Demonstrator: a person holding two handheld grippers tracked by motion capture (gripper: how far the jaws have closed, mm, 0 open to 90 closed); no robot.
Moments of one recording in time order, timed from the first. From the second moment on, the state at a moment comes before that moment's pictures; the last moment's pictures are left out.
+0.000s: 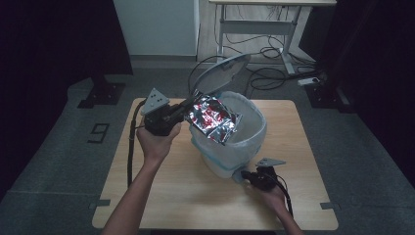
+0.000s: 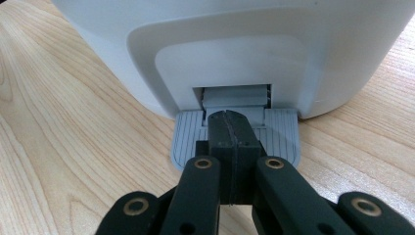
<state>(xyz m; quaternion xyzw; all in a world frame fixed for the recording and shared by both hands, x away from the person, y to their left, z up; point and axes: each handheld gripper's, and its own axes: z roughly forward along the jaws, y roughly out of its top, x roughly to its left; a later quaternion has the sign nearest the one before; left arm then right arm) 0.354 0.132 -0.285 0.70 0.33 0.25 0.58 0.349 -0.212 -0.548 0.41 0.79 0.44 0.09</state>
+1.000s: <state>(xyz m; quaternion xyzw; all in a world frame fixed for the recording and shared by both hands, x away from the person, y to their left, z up) 0.363 0.113 -0.286 0.70 0.34 0.26 0.57 0.349 -0.212 -0.548 0.41 0.79 0.44 0.09</state>
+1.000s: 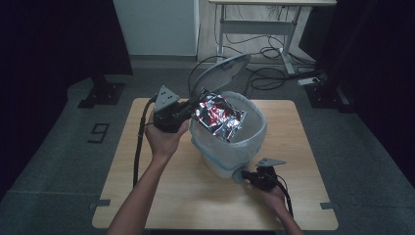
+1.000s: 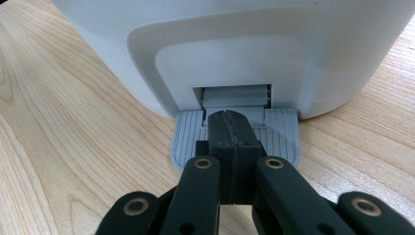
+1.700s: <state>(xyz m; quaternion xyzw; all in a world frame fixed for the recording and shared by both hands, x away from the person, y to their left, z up) 0.369 0.101 -0.293 0.72 0.35 0.25 0.55 0.349 -0.212 -0.548 0.41 0.79 0.44 0.09</state>
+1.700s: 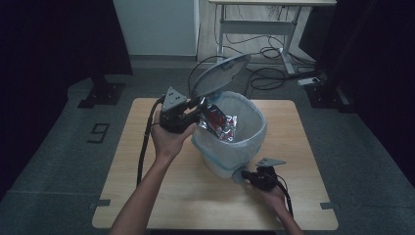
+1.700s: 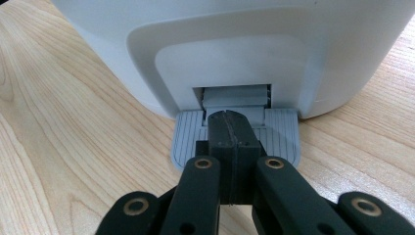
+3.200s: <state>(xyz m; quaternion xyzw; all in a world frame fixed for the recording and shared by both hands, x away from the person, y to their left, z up) 0.347 0.147 -0.317 0.74 0.32 0.22 0.54 0.349 -0.213 -0.548 0.41 0.79 0.45 0.09</state>
